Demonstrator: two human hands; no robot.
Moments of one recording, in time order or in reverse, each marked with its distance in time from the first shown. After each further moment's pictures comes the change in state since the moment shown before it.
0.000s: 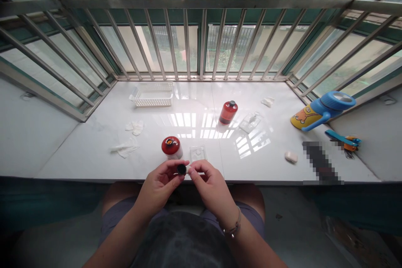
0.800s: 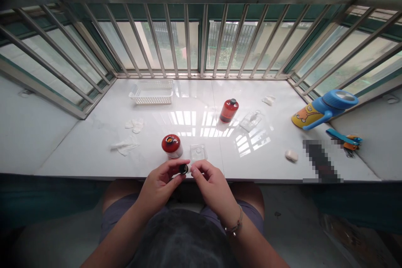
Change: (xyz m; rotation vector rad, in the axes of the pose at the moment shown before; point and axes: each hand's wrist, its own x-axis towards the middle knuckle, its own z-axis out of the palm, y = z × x) left_hand 0.000 -0.003 -0.007 0.254 -0.029 0.083; right_hand -0.002 0.002 -0.005 -0.043 -0.019 0.048
